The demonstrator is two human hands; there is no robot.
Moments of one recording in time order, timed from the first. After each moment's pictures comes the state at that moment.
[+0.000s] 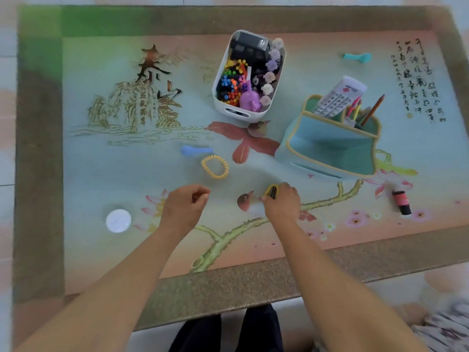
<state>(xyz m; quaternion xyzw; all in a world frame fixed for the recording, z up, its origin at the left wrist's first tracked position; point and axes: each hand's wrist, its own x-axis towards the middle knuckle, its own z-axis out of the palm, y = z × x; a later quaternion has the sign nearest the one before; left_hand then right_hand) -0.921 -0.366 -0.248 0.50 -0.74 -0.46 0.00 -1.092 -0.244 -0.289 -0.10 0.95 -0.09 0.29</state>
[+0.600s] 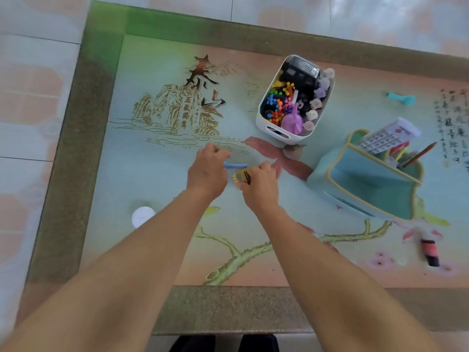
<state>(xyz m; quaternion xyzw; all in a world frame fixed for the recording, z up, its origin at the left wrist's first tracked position) -0.952 -0.443 -0.261 0.48 -0.82 -0.31 0.01 -1.055 -0.361 -0.295 -0.41 0.87 -0.09 0.24</state>
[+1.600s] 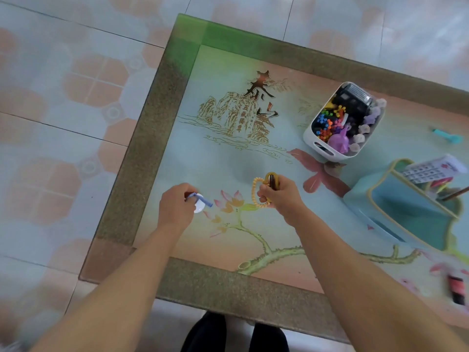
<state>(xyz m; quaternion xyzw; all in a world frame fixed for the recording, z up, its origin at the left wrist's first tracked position) -0.773 -0.416 -0.252 0.67 -0.62 -0.40 0.10 -1.009 -0.369 -0.237 -0.22 0.74 -0.33 0.54</state>
